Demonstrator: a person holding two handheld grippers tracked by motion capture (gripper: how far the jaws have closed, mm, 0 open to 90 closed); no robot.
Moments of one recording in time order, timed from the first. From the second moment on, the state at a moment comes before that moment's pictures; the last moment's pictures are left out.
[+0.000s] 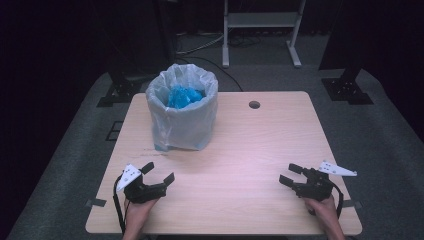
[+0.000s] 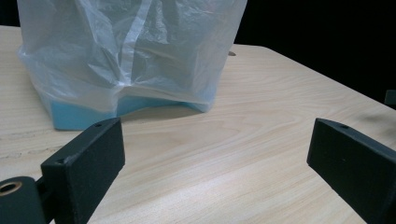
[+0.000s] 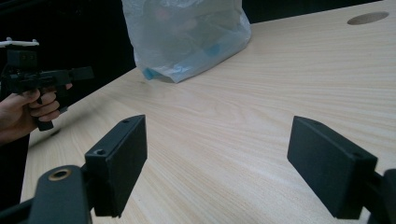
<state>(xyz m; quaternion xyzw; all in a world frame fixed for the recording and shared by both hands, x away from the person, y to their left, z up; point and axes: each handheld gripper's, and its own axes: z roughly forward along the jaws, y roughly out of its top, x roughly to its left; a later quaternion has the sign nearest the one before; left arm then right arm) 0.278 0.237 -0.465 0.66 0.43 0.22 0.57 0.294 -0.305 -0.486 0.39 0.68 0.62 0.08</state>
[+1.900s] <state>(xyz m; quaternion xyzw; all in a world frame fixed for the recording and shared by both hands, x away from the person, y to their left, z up) 0.399 0.215 -0.338 0.66 0.39 0.23 0.60 0.297 -0.302 -0.486 0.38 0.68 0.62 0.07</state>
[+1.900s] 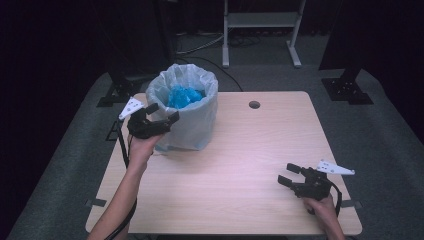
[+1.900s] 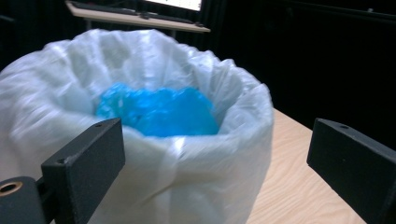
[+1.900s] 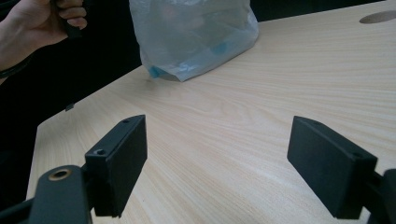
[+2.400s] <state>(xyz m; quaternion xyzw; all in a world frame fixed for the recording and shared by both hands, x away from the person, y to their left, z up) 0.433 0.200 -0.331 0.72 0.31 0.20 0.59 0.297 -0.302 -0.487 0.38 0.68 0.62 0.07</state>
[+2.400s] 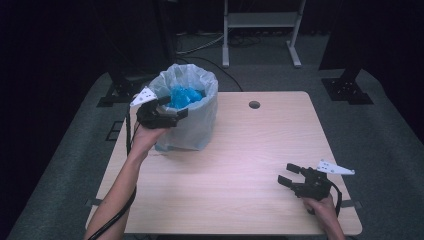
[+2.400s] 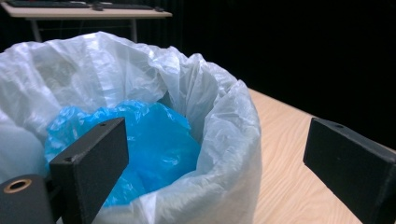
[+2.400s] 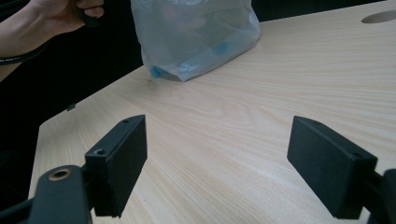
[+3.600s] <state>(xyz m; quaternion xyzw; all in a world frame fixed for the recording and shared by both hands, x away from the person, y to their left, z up) 0.445 0.189 -0.332 0.83 0.18 0.18 0.50 0.298 -0.298 -0.487 0.38 0.68 0.62 0.06</state>
